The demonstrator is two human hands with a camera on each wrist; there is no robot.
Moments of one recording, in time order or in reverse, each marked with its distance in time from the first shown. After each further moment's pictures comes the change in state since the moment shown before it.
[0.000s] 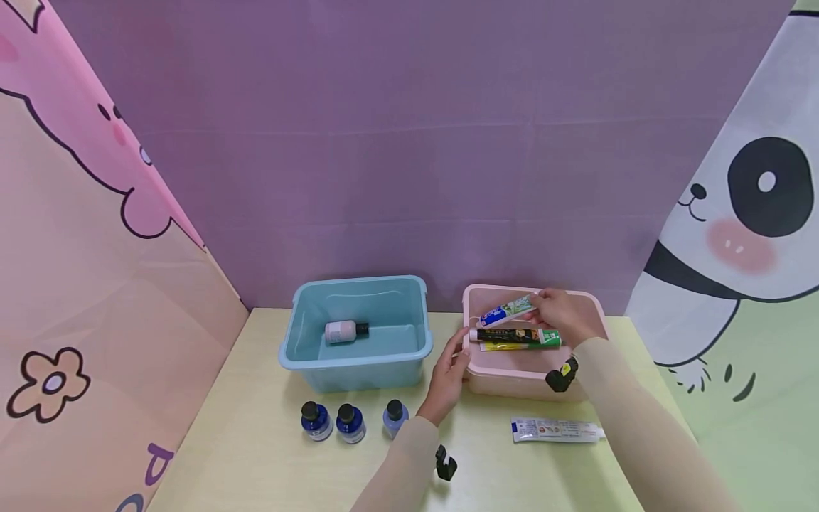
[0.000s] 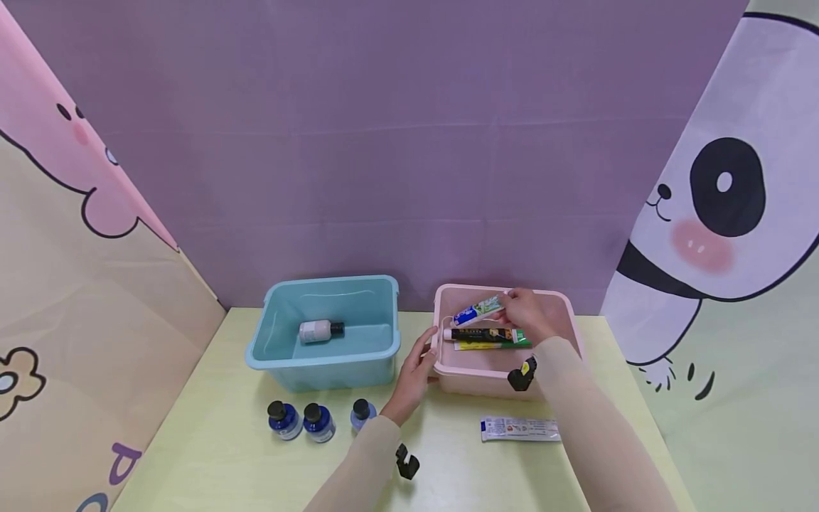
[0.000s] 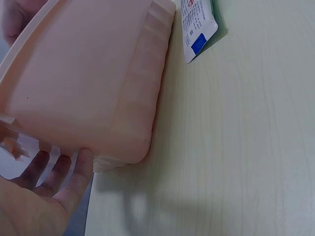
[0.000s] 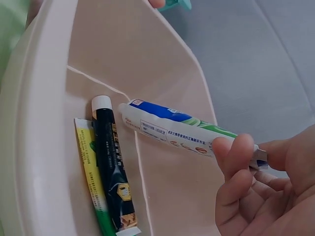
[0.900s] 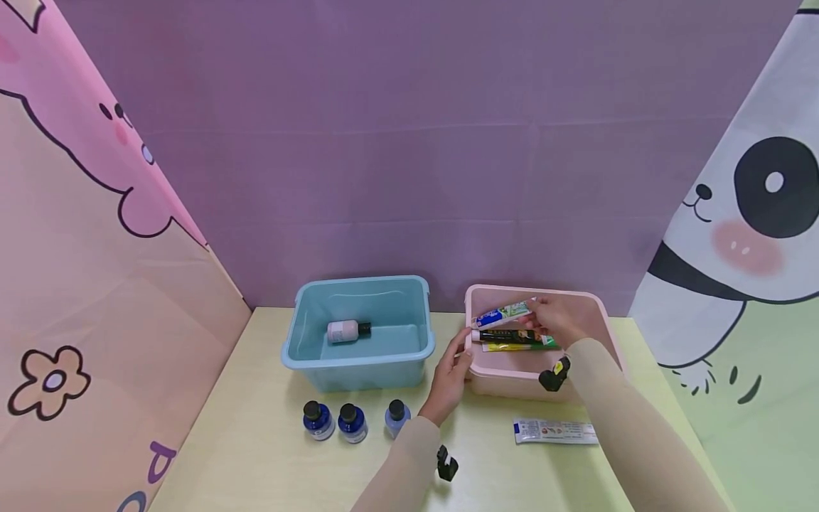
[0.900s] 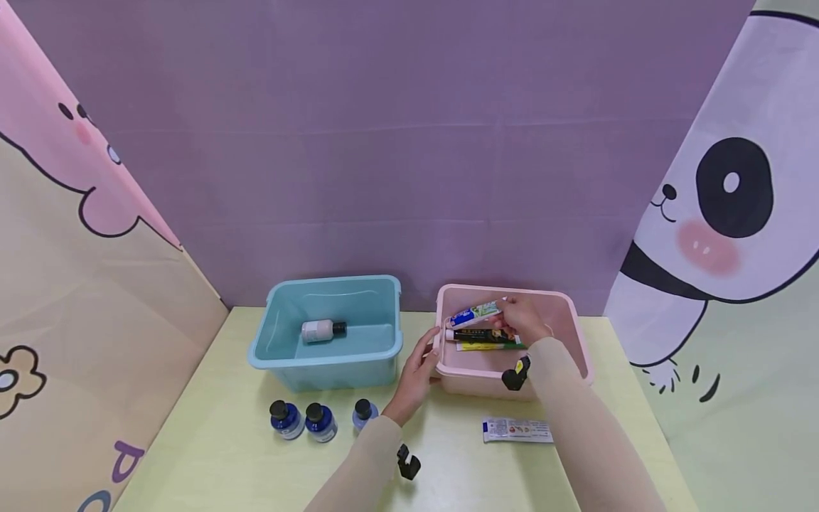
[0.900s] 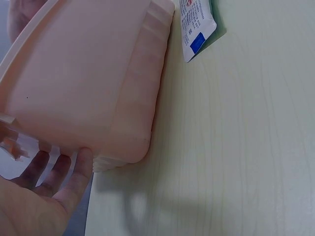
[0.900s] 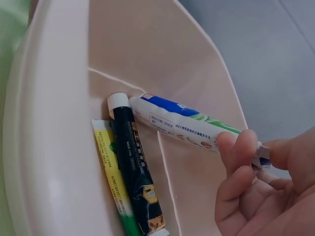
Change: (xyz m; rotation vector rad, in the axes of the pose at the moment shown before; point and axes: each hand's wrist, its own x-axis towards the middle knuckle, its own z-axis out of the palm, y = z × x) left_hand 0.000 0.002 -0.001 0.014 -0.004 -0.003; right_hand 0.007 0.011 0.010 0.076 -0.061 0.011
